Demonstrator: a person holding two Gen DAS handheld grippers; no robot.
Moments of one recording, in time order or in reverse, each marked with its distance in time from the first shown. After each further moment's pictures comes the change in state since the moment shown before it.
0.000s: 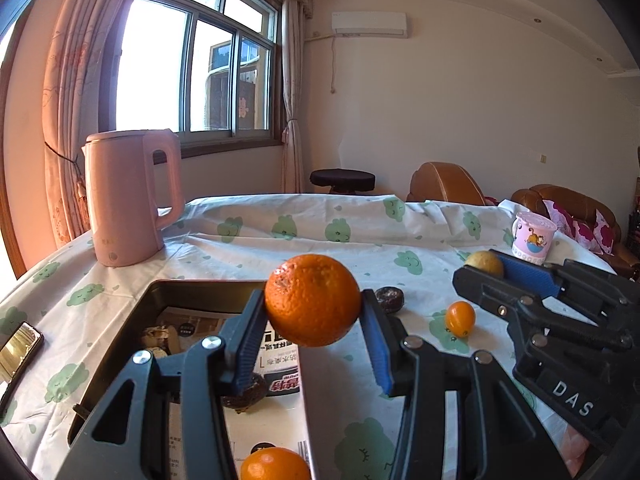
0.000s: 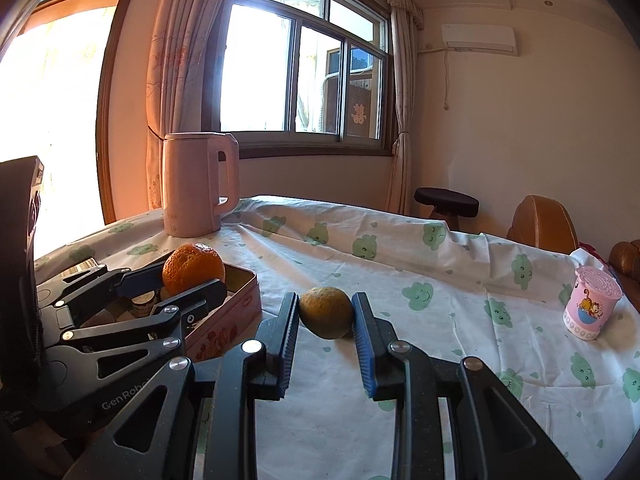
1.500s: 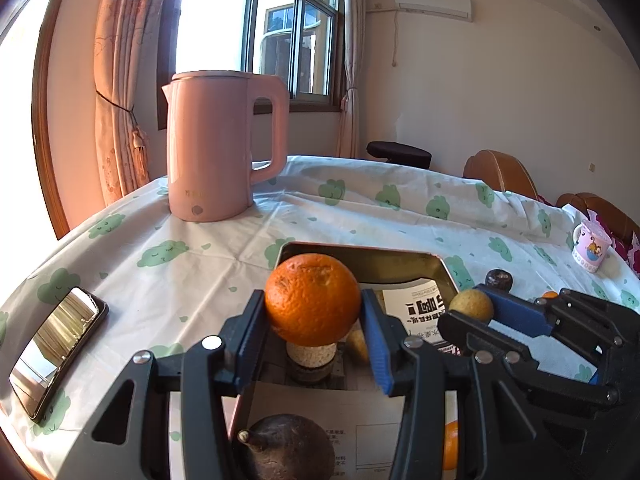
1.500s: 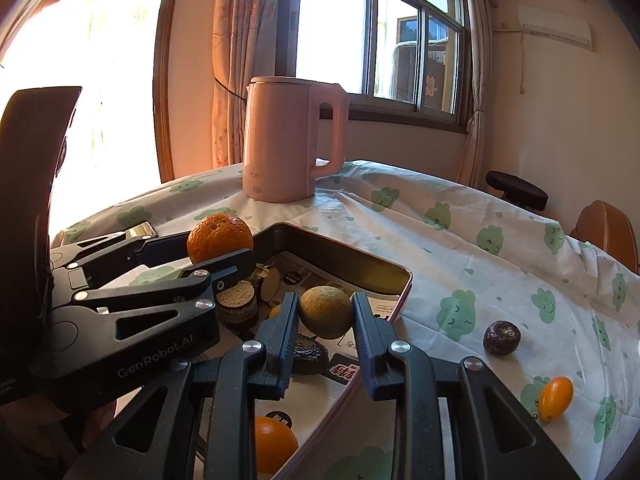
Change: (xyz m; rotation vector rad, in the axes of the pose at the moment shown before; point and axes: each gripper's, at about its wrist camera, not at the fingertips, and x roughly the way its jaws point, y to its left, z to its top) left arm 0.006 0.106 -0.007 -0.114 0.131 0.153; right arm 0.068 0.102 0.008 -0.104 0.139 0.216
